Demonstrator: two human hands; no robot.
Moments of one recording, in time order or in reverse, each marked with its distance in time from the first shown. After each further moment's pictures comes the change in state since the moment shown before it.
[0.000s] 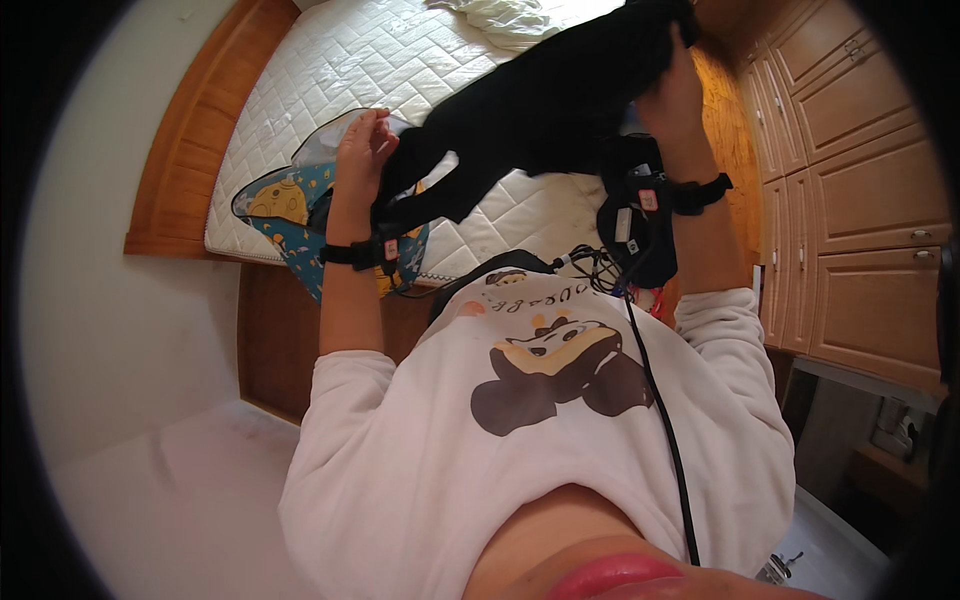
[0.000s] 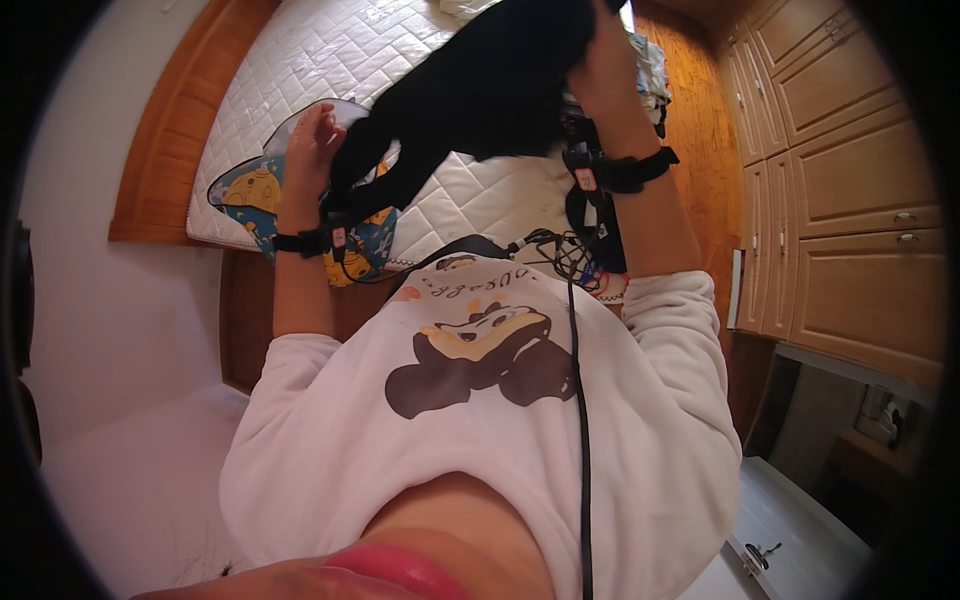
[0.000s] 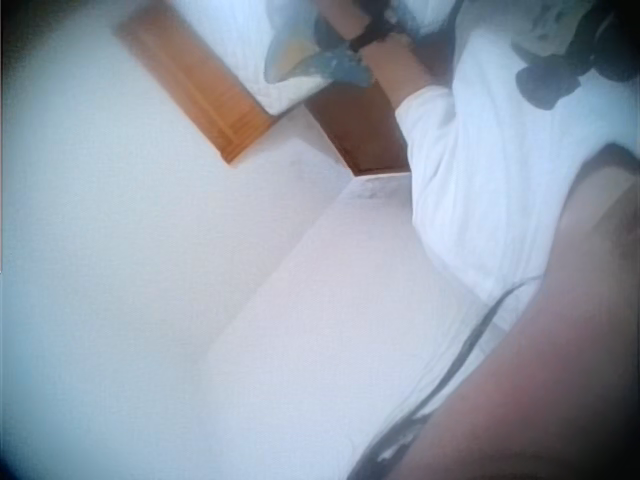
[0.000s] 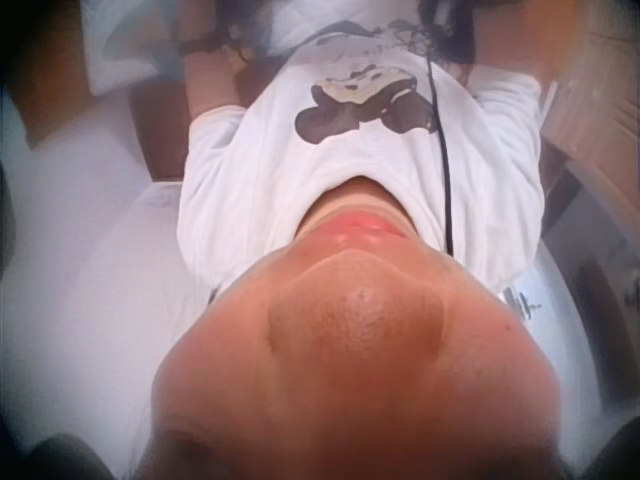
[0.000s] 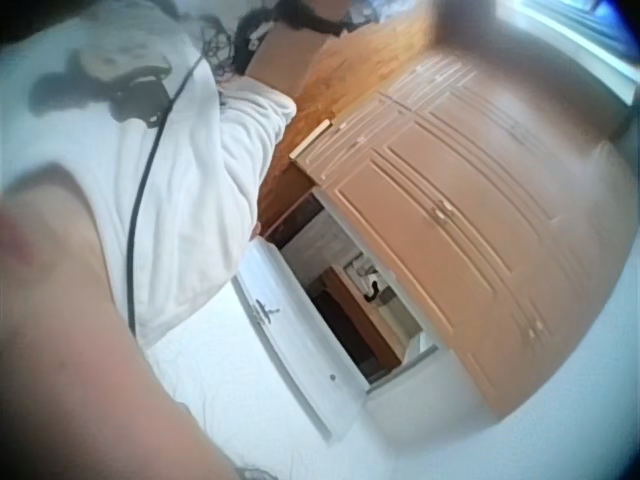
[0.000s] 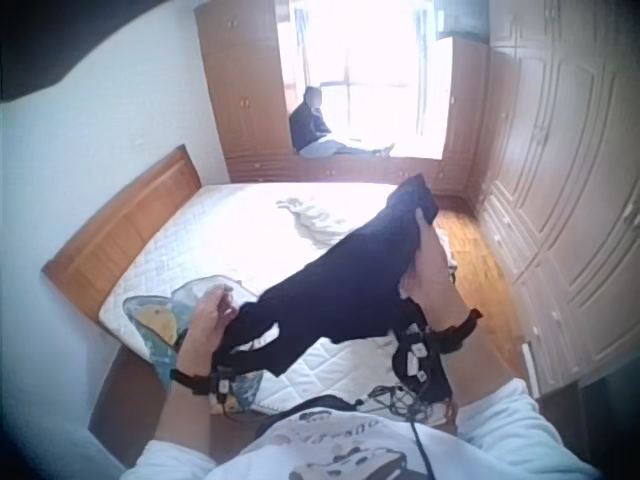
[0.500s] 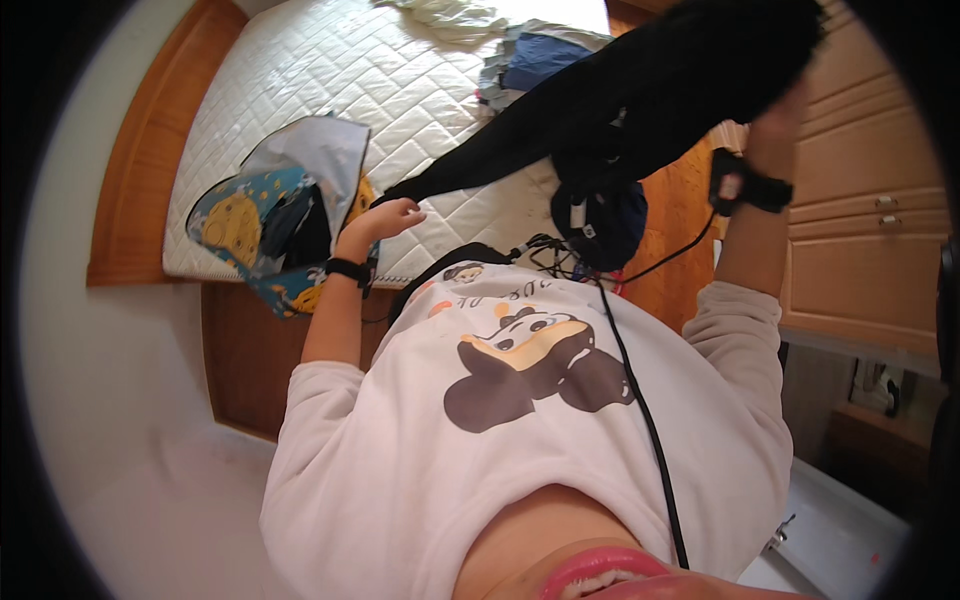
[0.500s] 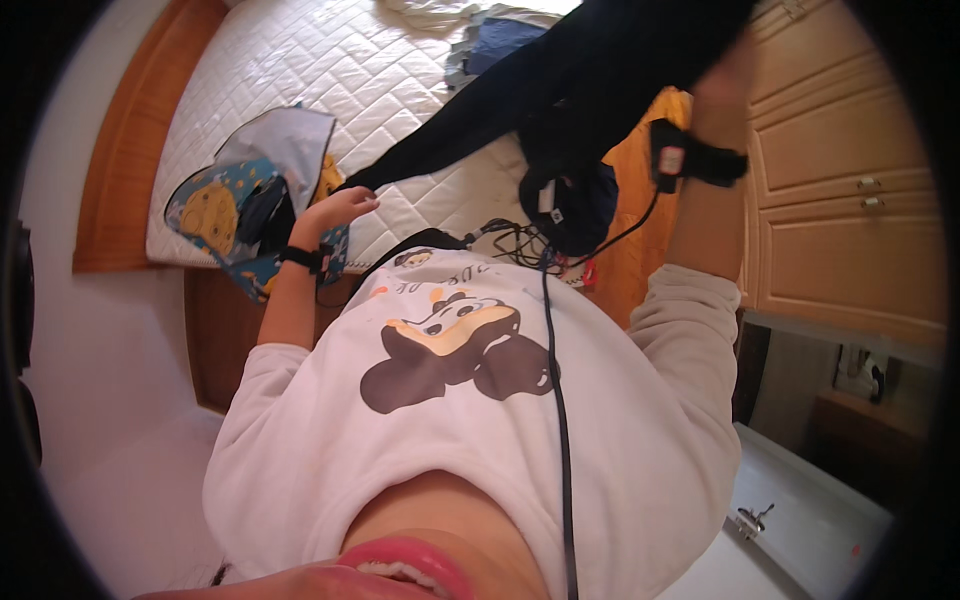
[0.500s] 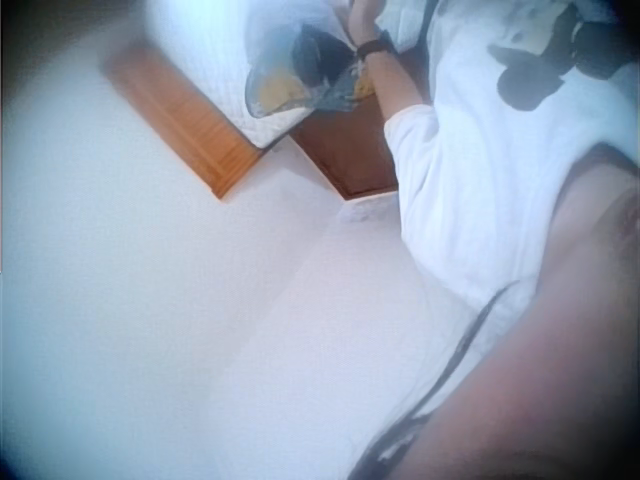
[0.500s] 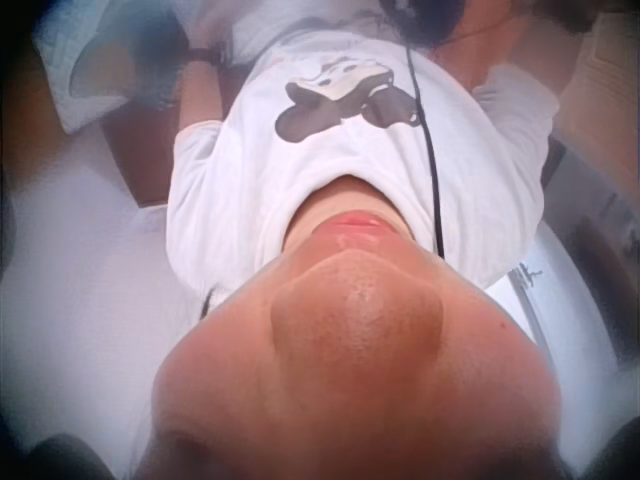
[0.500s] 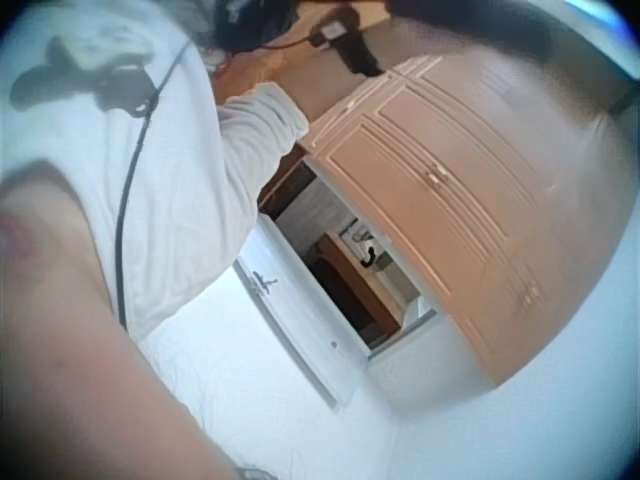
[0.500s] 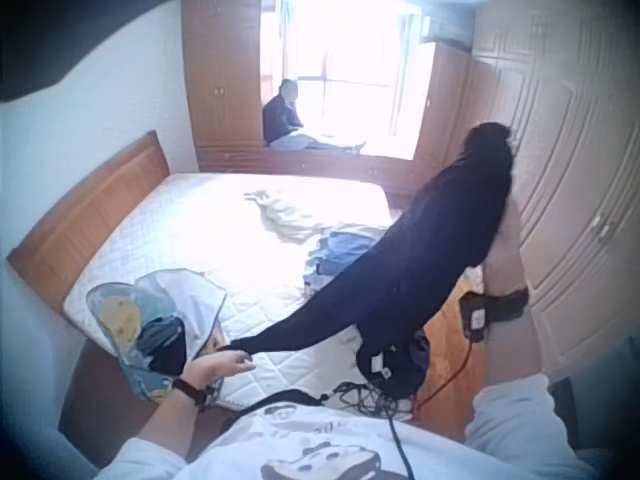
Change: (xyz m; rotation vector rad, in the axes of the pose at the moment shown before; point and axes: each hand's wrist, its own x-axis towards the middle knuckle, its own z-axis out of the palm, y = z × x) left_hand -0.017 -0.134 -0.018 1.251 -0.725 -0.383; right_hand -0.011 -0.163 -0.070 0.080 -0.400 0.078
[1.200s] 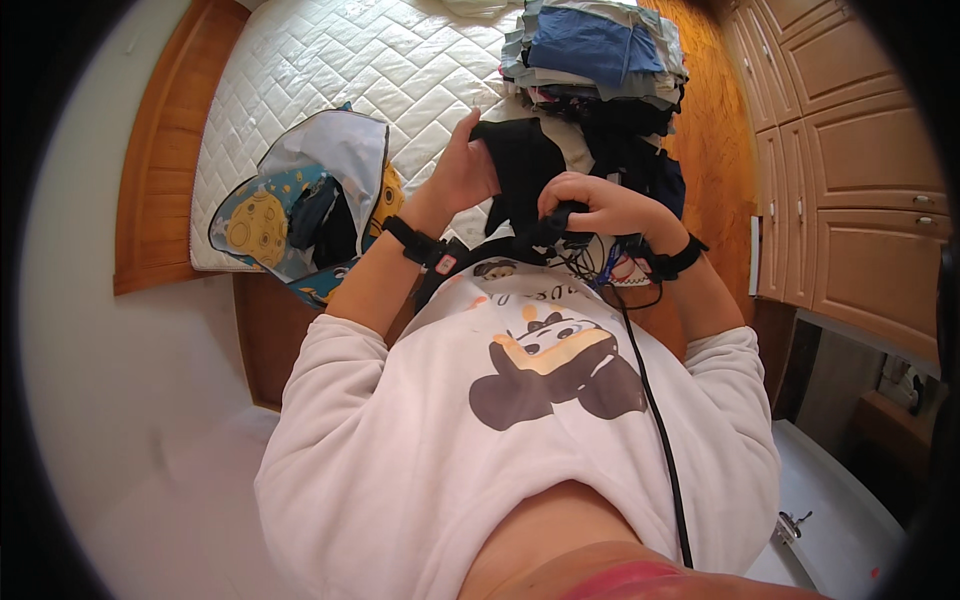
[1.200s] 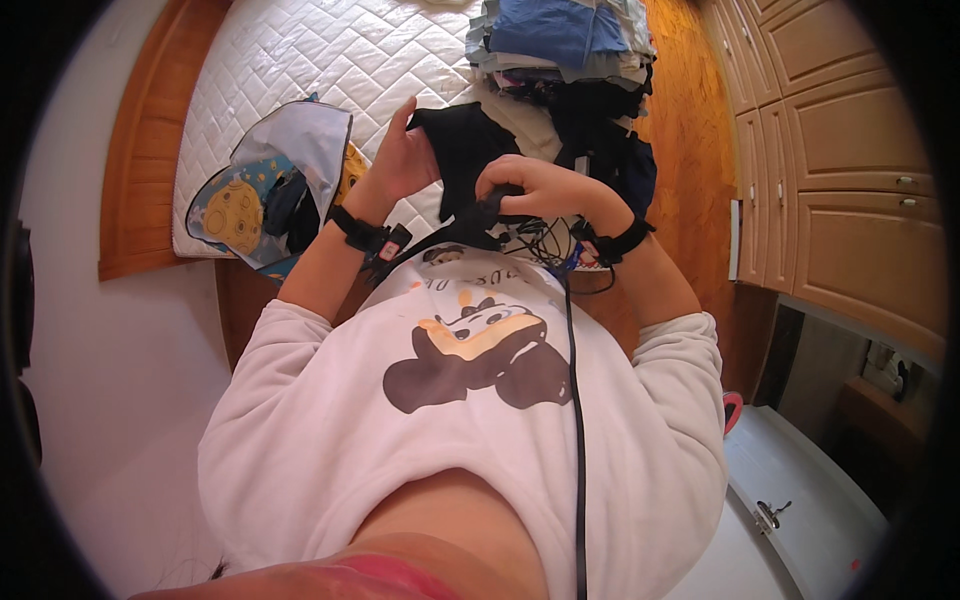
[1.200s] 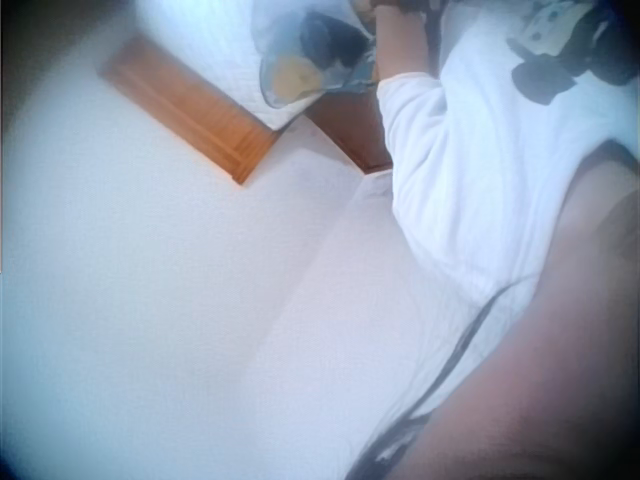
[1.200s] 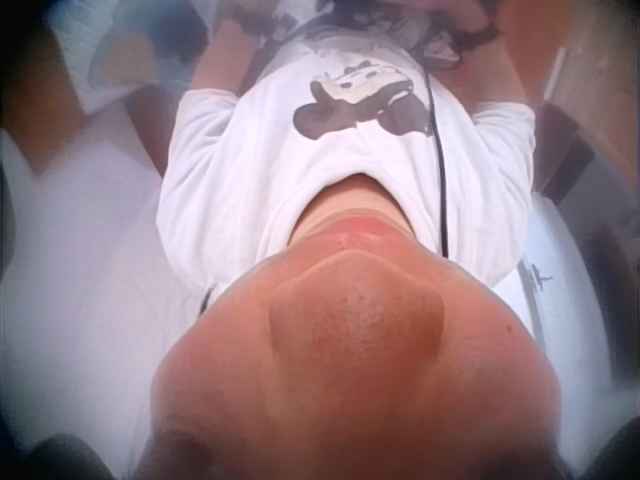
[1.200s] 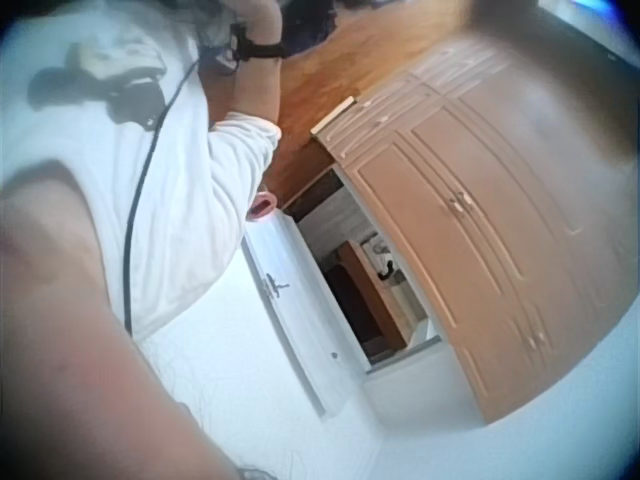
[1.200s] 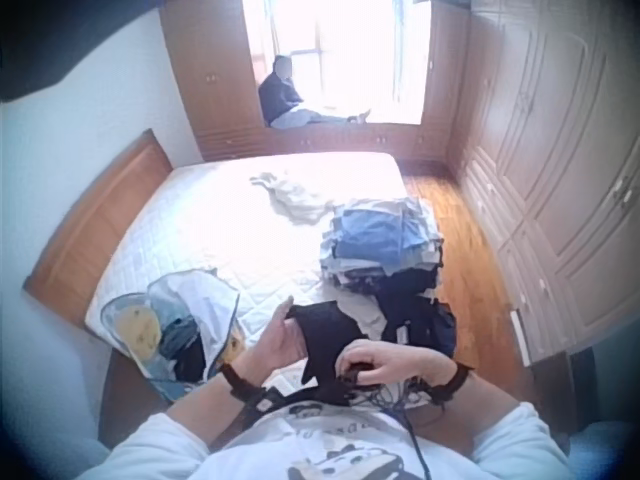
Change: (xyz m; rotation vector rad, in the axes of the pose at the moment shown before) left_hand 0.049 0.120 -0.019 -1.728 -0.479 0.226; right_hand -0.060 0.226 0.042 -1.131 -0.454 0.628
